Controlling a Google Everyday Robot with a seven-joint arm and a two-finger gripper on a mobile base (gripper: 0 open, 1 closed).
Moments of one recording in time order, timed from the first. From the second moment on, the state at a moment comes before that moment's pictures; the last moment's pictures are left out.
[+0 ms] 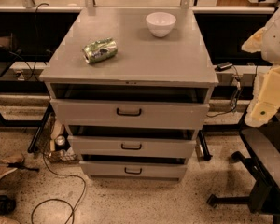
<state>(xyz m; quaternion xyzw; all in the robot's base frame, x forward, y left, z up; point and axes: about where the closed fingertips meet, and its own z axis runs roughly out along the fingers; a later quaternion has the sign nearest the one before) 0.438 -0.217 0.976 -0.60 0.78 -0.03 0.16</state>
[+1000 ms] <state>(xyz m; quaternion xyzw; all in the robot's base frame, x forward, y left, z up) 0.421 -0.198 0.875 -0.67 0.72 -0.05 0.16</state>
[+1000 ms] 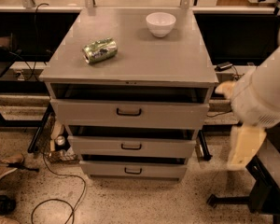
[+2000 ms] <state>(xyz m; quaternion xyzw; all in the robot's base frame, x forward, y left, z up) 0.395 -0.176 0.749 -0.71 0.70 -0.01 0.09</state>
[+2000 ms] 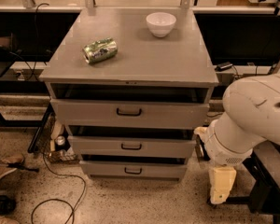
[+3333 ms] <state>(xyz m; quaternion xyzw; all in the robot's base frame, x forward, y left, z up) 0.470 -0.182 0.527 -0.66 0.75 -0.03 0.03</state>
